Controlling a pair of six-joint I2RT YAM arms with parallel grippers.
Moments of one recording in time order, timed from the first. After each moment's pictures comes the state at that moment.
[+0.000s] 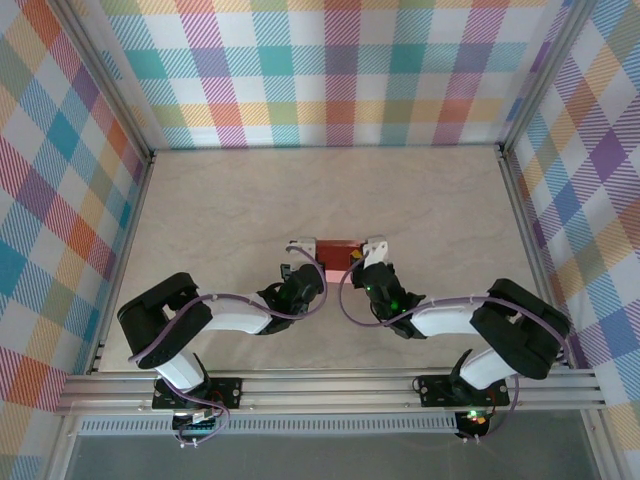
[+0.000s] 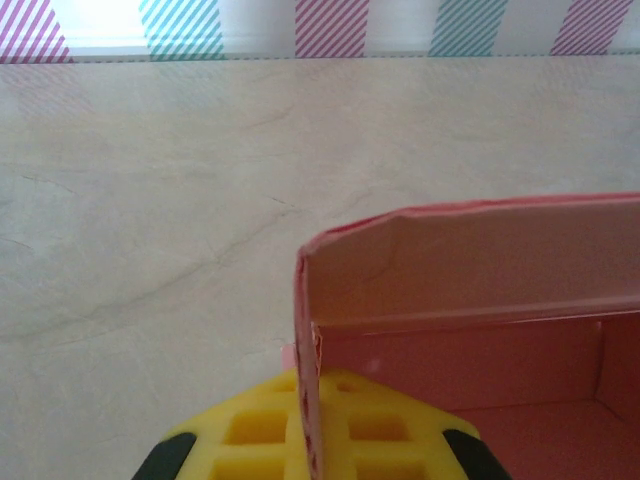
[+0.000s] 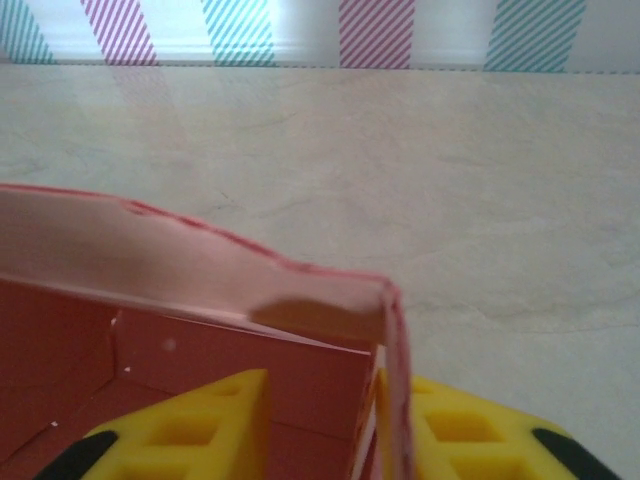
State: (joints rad) left arm -0.98 1.62 0.62 0.54 -0.77 -0.41; right arm 0.90 1.46 0.43 0.66 0.60 0.30
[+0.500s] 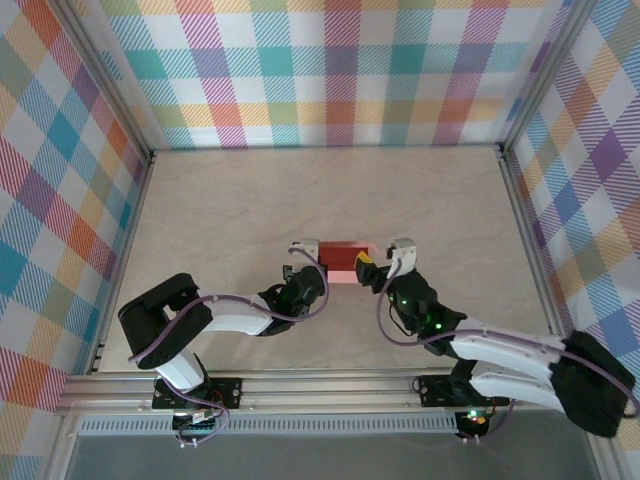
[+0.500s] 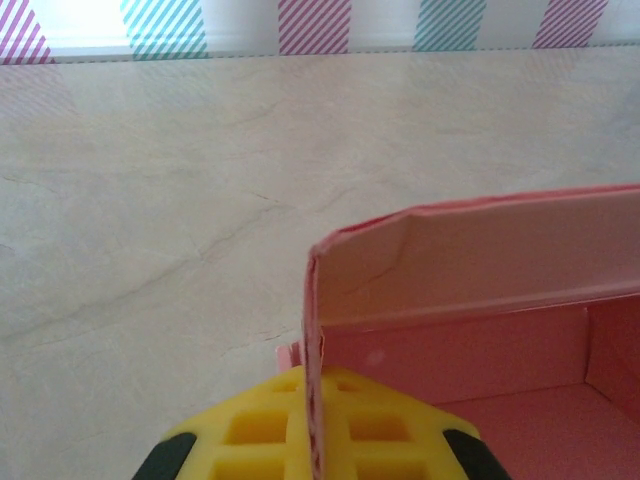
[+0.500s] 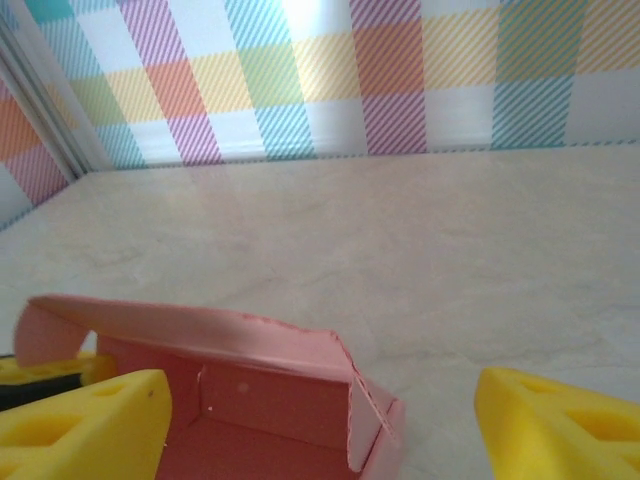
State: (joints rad) left arm -0.99 1.63 0.62 0.54 -0.77 -0.39; right arm 0.89 0.96 0.30 0.49 0.55 0.29
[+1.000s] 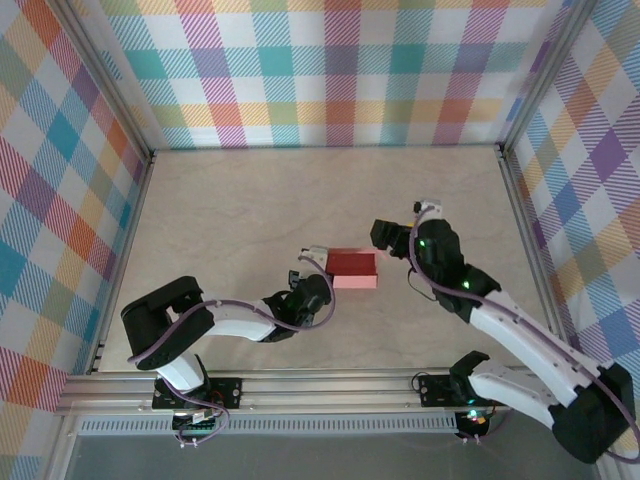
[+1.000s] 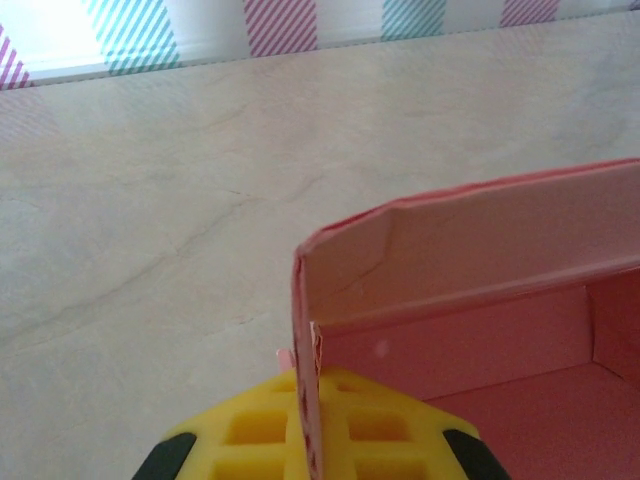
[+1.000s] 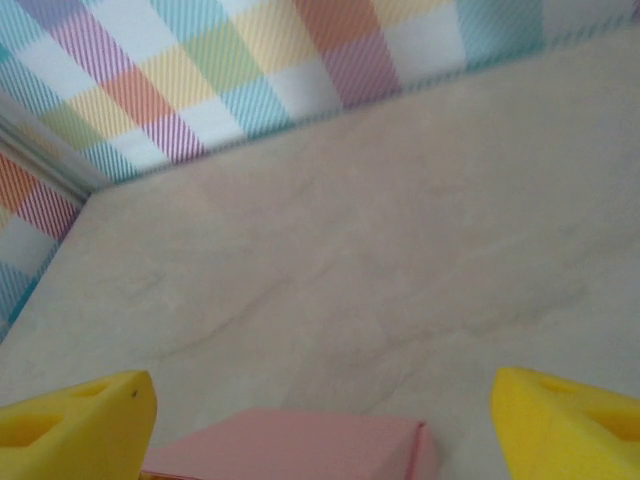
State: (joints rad) left arm -1.07 1.63 0.62 0.54 -0.81 -0.34; right arm 0.61 1.00 0.76 -0.20 0.18 0.60
